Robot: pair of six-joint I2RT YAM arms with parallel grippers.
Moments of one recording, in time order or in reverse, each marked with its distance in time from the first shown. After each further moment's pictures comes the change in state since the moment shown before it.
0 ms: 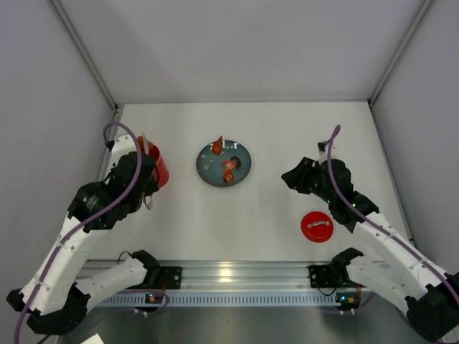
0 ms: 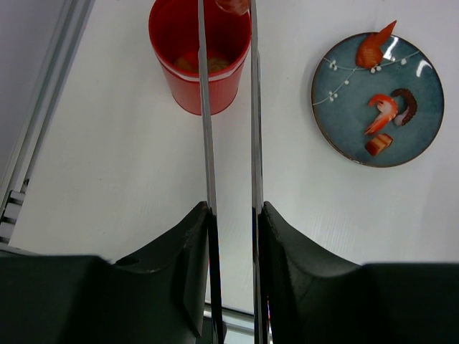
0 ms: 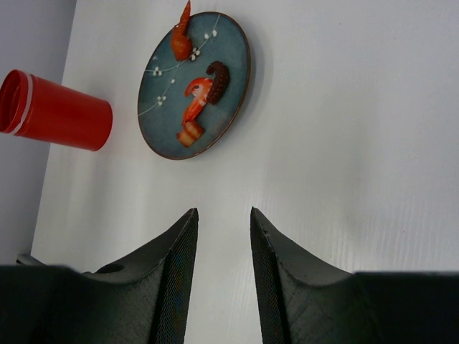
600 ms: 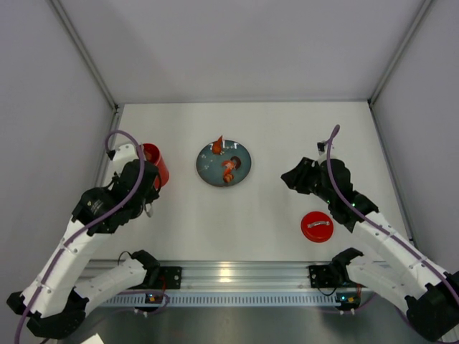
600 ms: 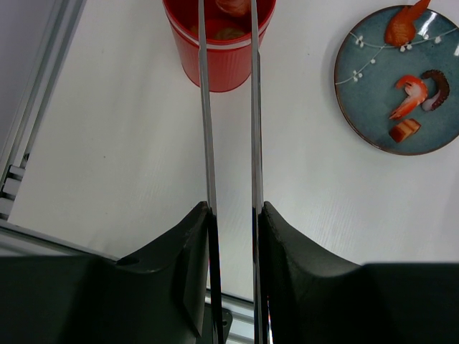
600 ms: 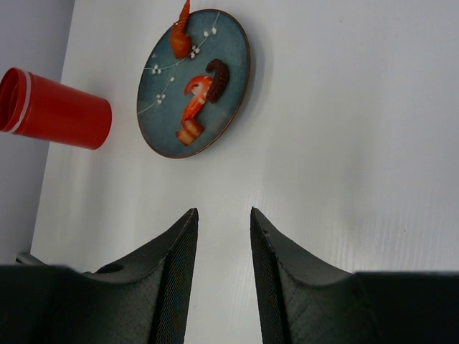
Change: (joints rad) left arm 0.000 -0.050 -0.106 -0.032 0.001 -0.067; right arm 0.000 0.007 0.000 0.001 -0.004 0.000
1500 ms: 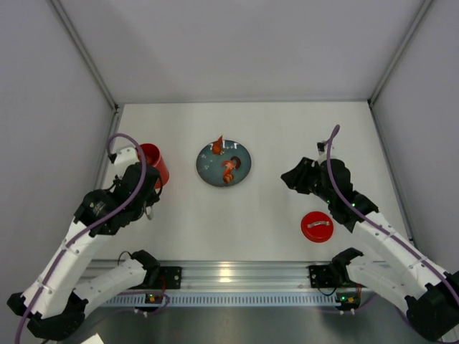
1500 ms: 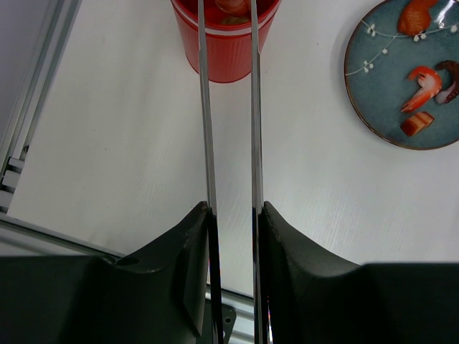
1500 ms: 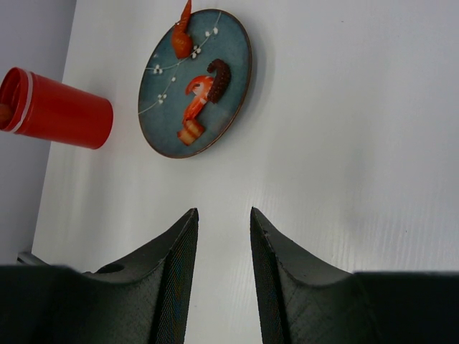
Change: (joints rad) left arm 0.000 -0.019 -0.049 -0.001 0.004 -0.016; right arm 0.000 0.000 -0.001 0.003 -0.003 0.001
